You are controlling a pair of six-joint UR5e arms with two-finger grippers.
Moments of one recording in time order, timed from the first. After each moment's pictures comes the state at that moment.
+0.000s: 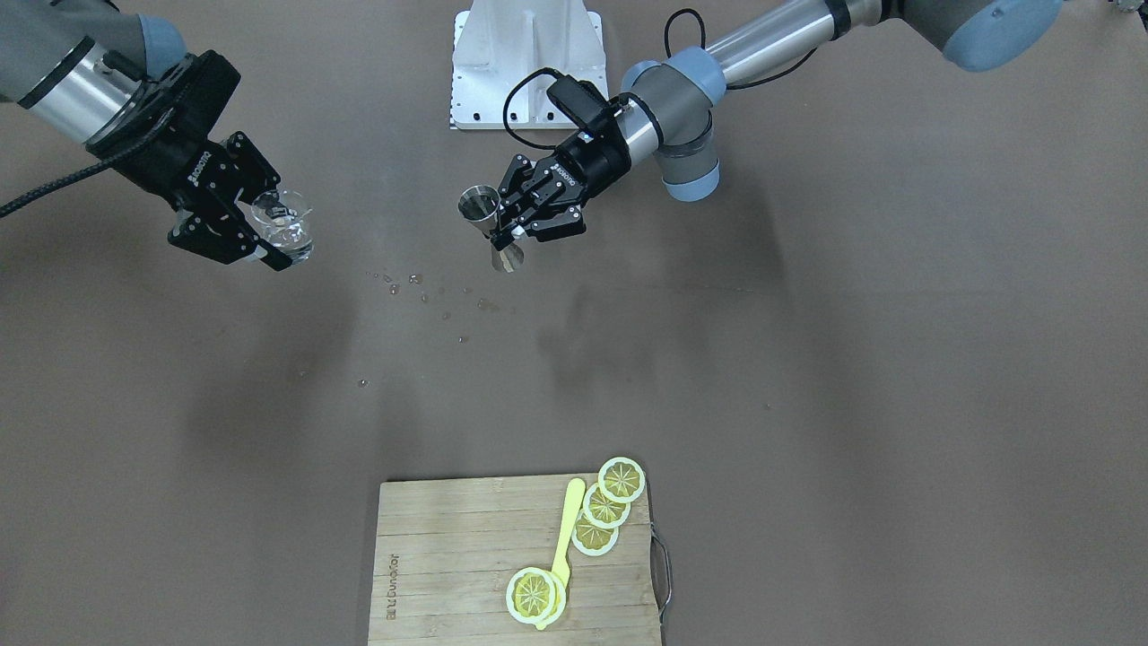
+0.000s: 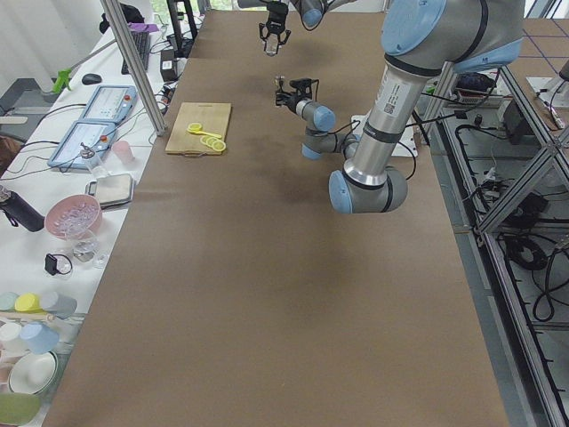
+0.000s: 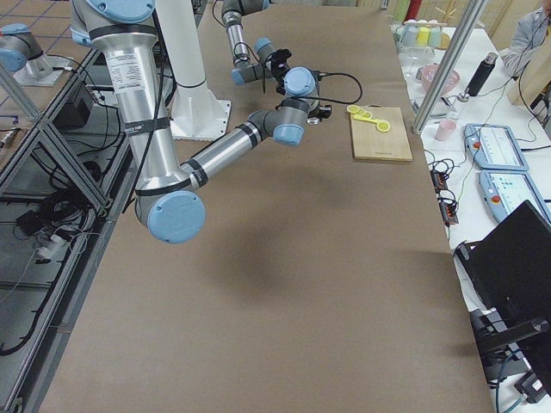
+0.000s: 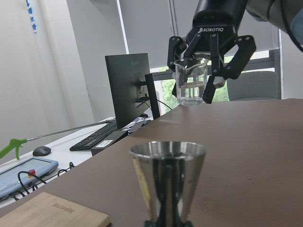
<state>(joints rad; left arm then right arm) -0.33 -2.21 -1.33 -3.21 -1.25 -0.14 0.89 -1.33 1.98 -0.97 2.21 -0.29</state>
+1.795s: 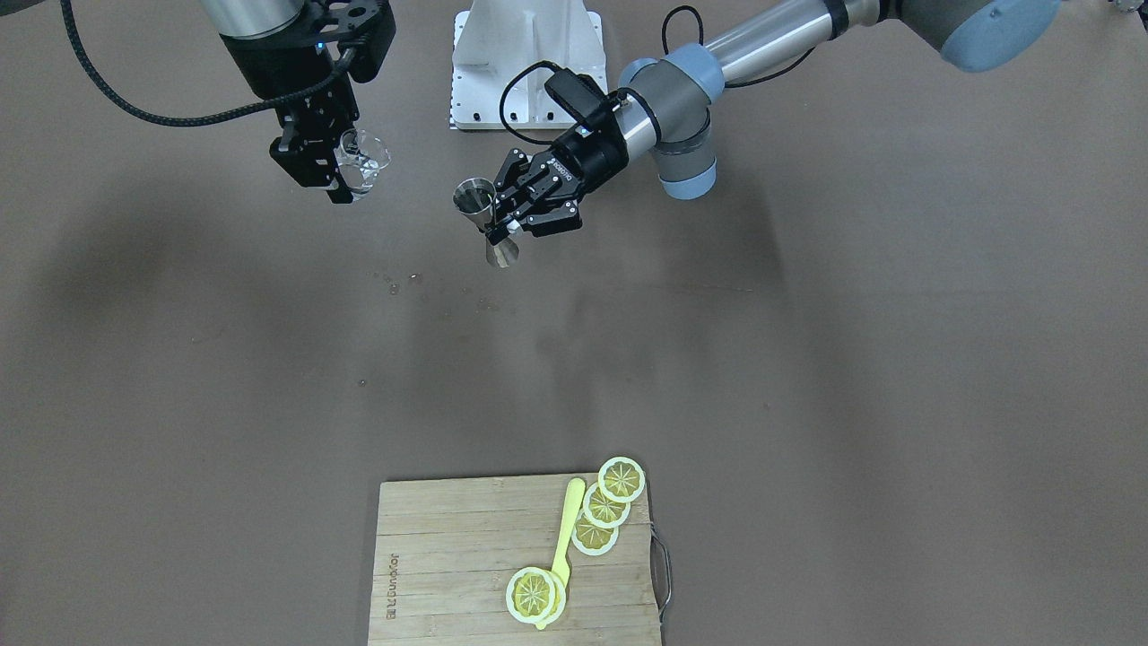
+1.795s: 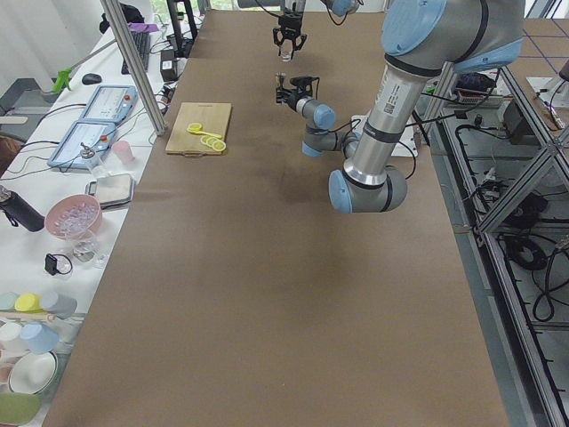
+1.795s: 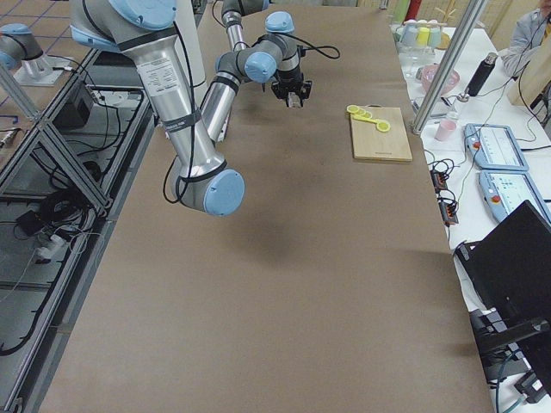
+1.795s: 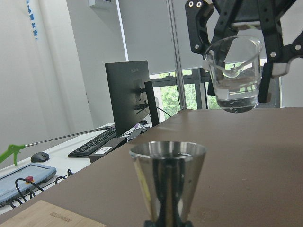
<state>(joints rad) -0.33 -2.21 -1.34 -3.21 -1.25 -0.14 0.69 -1.09 2.20 -1.82 1.92 -0.31</state>
